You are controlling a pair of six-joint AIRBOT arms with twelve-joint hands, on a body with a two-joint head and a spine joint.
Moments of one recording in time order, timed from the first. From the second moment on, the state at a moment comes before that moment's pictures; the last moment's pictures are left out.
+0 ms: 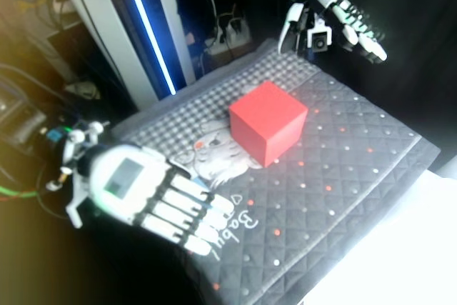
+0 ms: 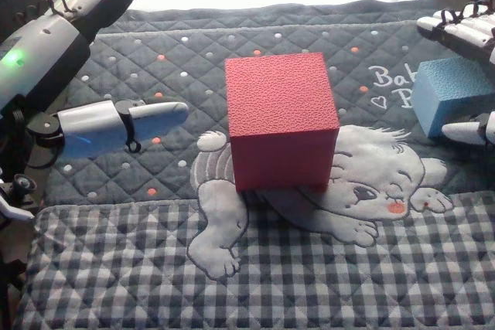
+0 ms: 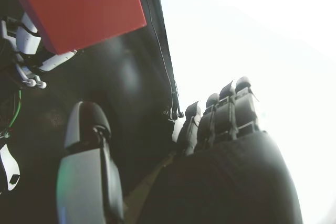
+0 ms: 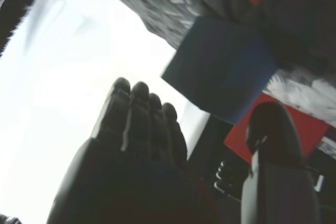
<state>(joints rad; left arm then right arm) 0.97 -0.94 1.00 -0.26 -1.23 0.92 -0.74 -0.97 1.20 0.28 0.68 -0.96</state>
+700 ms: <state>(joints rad) 1.00 -0.94 0.99 -0.29 -1.26 0.92 -0.62 -0.92 1.13 0.18 0.59 -1.03</state>
